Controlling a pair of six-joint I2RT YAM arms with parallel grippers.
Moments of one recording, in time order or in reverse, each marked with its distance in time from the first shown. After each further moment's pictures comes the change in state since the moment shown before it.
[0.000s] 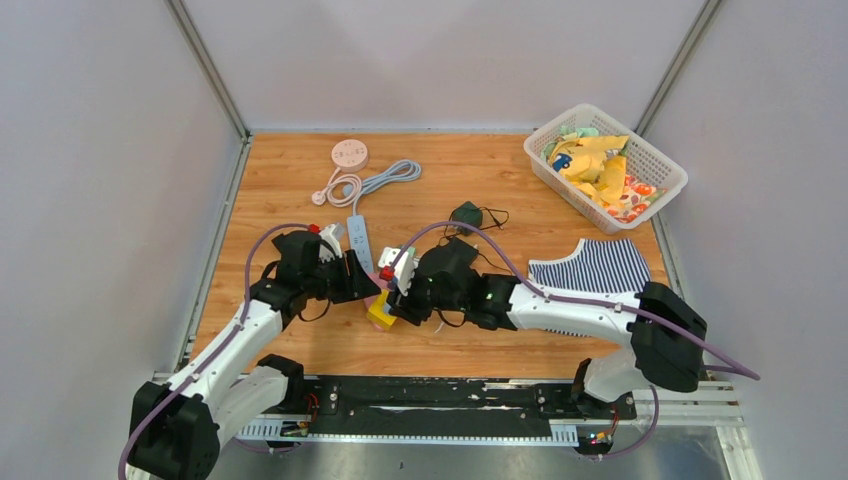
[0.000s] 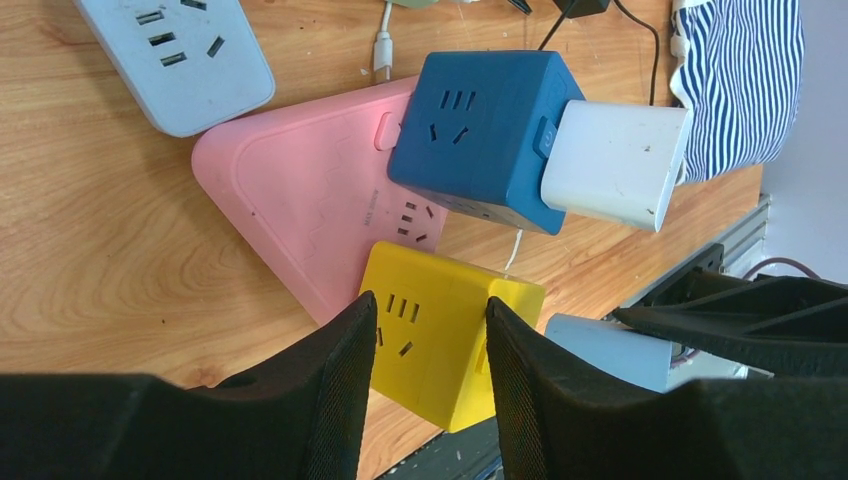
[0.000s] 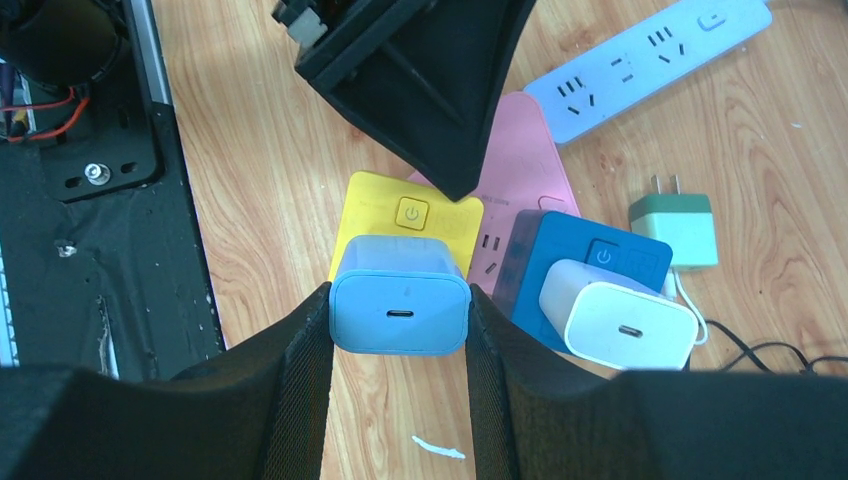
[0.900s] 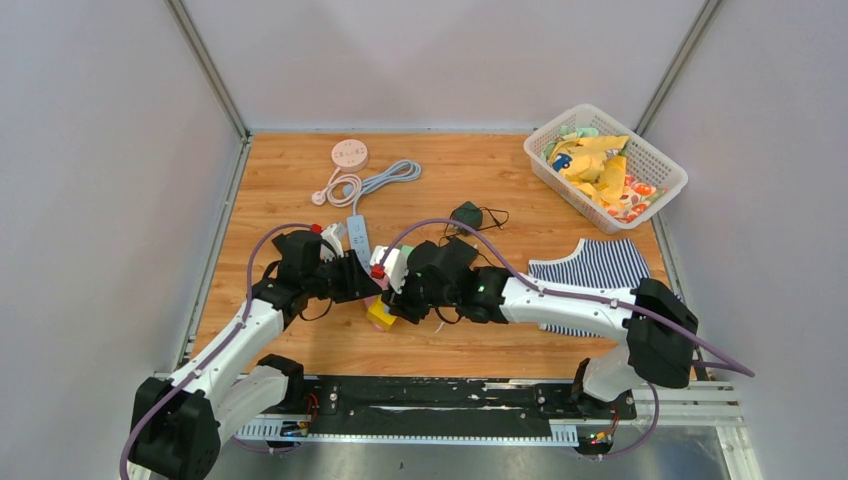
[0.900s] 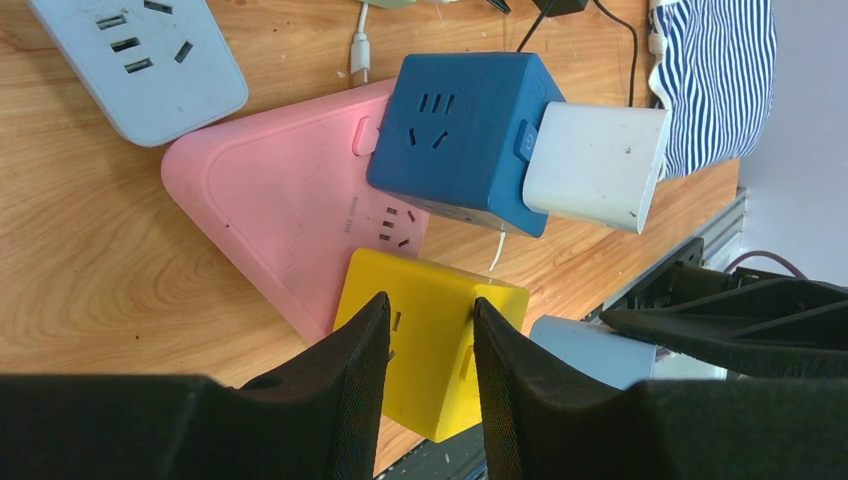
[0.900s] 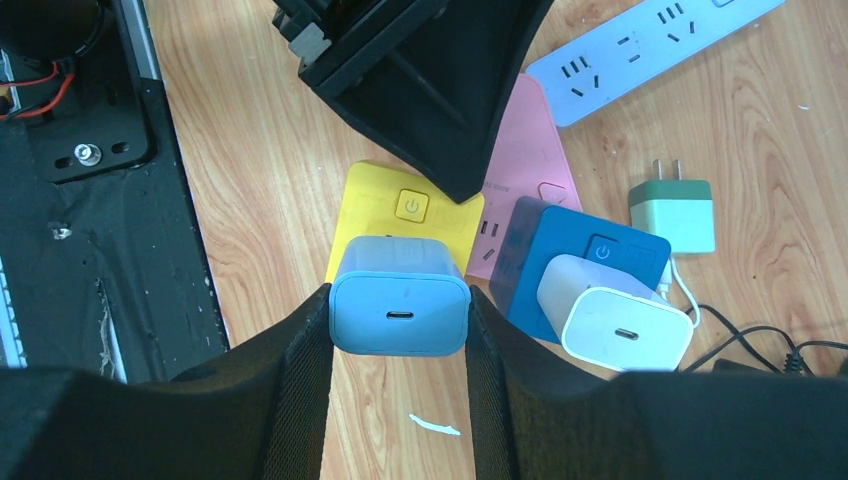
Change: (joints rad) left arm 0.000 0.018 -0.012 0.046 0.037 -0.018; right arm 0.008 0.050 0.110 -0.152 0.020 -0.017
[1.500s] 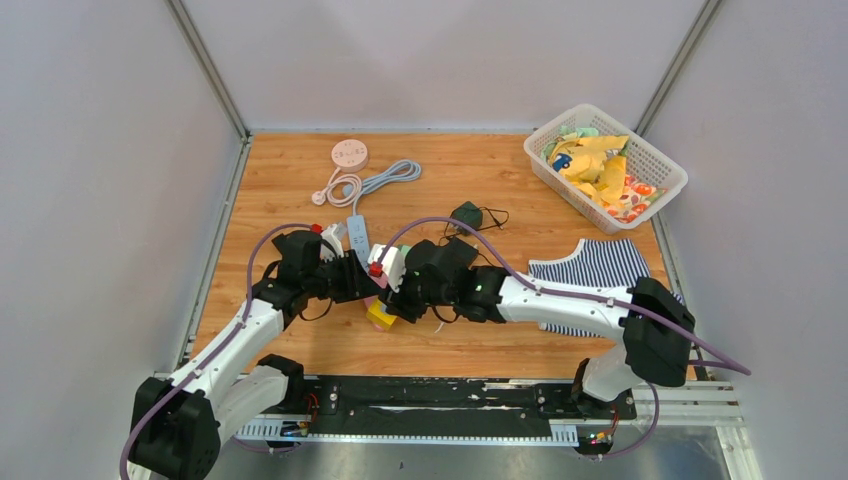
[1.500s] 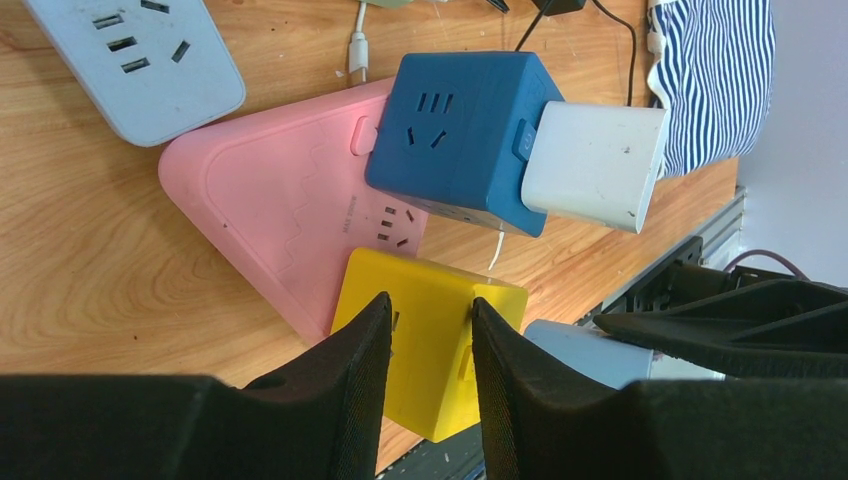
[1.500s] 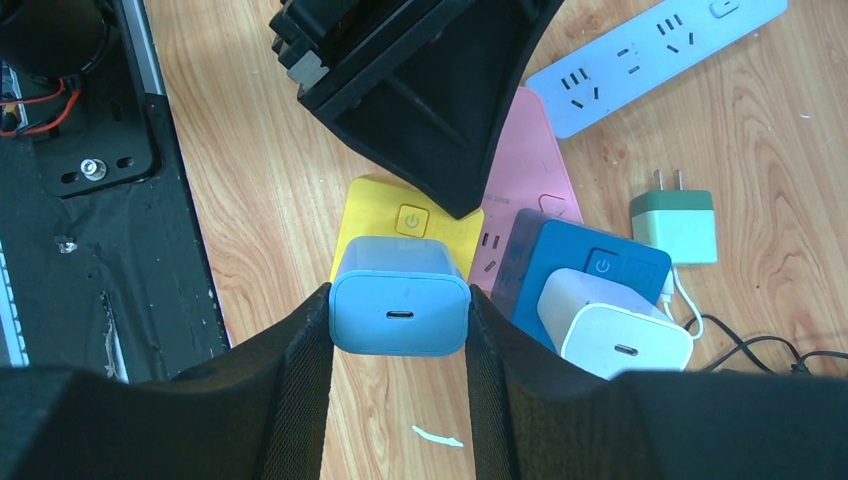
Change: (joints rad) left arm 0.000 0.000 0.000 0.000 0.003 0.000; right arm 0.000 0.016 0.014 0.007 -0.006 0.013
